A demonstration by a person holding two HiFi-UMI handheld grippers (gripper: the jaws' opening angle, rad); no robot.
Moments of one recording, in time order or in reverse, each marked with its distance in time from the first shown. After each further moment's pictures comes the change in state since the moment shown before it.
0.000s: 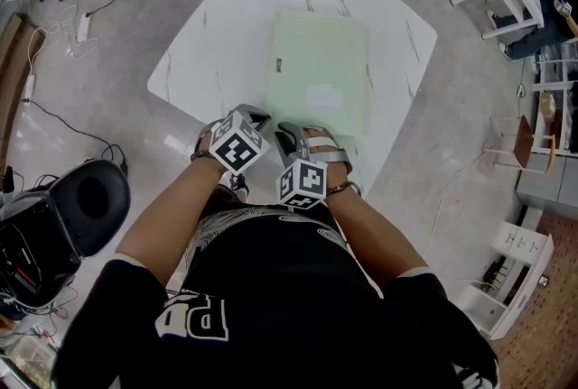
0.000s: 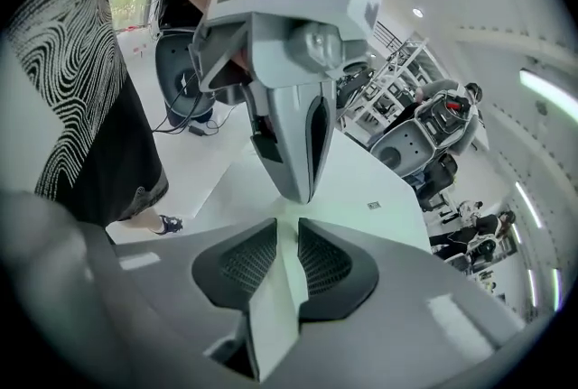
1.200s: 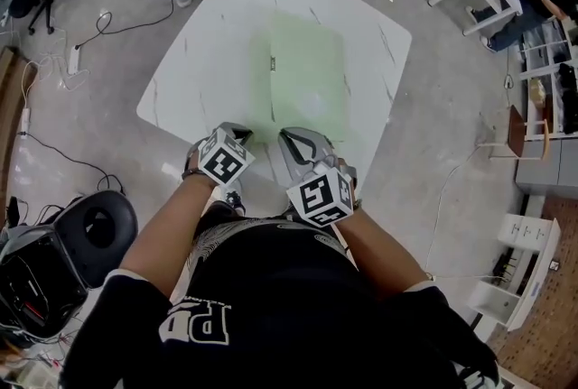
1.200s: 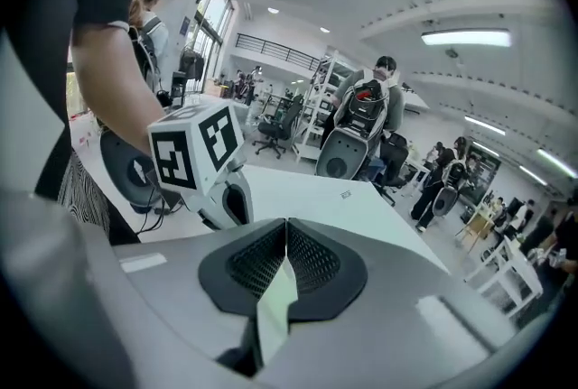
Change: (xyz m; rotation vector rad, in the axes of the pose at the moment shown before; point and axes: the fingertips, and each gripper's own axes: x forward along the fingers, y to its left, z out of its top) left arm 0.000 0.000 -0.002 -0.001 0.033 0.040; right arm -0.098 -0.076 0.014 0.467 -0.261 -0.143
